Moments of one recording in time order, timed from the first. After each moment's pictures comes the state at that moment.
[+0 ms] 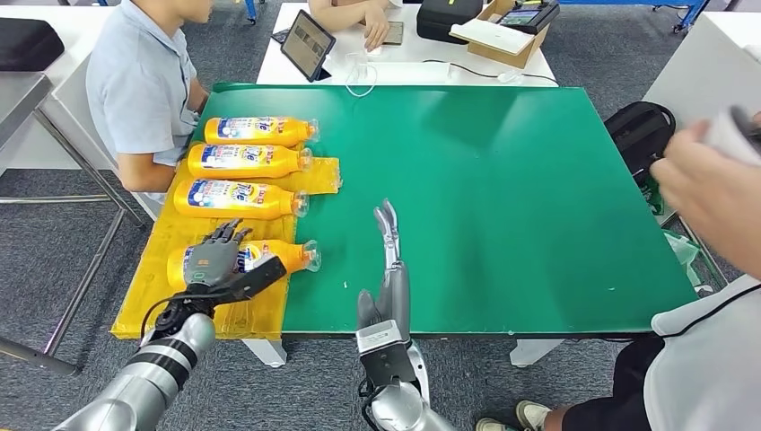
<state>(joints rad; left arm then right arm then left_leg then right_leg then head) -0.50 0.00 -0.26 -0.65 -0.94 0.29 -0.20 -0.16 0.25 0.62 -1.32 0.06 -0.68 -0.70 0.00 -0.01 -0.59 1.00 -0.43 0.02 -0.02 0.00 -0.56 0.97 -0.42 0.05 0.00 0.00</state>
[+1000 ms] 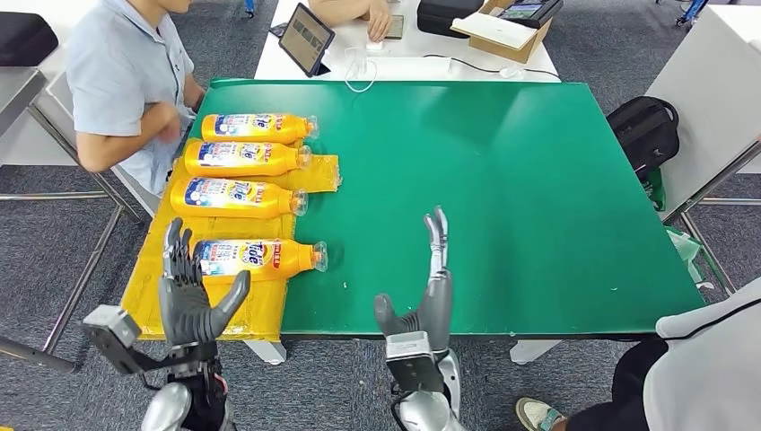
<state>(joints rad) 0.07 -0.15 -0.21 -1.62 0.14 0.25 -0.56 -0.03 0.26 0.39 -1.43 0.29 -0.70 -0.70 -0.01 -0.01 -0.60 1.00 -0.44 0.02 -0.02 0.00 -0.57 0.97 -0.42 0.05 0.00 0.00</state>
